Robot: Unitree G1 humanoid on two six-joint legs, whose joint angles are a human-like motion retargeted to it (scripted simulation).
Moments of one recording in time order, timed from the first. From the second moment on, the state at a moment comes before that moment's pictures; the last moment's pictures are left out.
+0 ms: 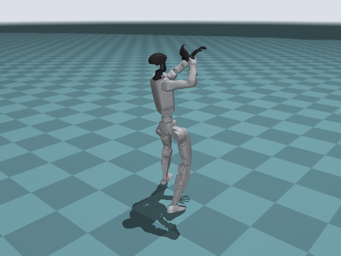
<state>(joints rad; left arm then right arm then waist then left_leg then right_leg) -1.27 0.63 -0.33 0.57 0.47 0.02 0.09 -1.43 -1.01 0.49 -0.07 -0.95 -0.45 -0.55 -0.35 0.14 -0.06 -0.42 0.49 0.21 0.44 -0.11 -0.16 -0.01 0.05 0.13 0.70 -0.37 -0.13</state>
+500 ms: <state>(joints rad) 0.09 0.34 -0.47 1.03 0.86 -0.28 -1.40 -0.61 0.13 1.13 0.97 -0.48 -1.00 0.22 -0.23 0.43 0.50 0.11 0.04 -0.10 0.43 -0.66 -0.26 -1.13 0.32 0.11 0.75 -0.05 -0.03</state>
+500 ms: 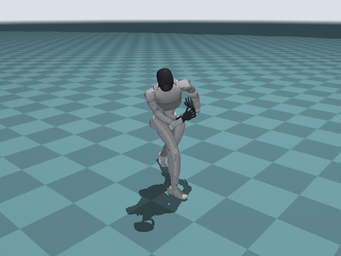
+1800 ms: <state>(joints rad) 0.50 0.10 0.33 0.61 -0.75 0.12 -0.94 0.57 -0.10 0.00 0.54 1.16 0.14 0.78 -0.32 -0.02 -0.02 -0.10 -0.05 0.07 0.15 -0.31 -0.05 -0.03 0.20 -0.14 0.20 -0.31 -0.21</state>
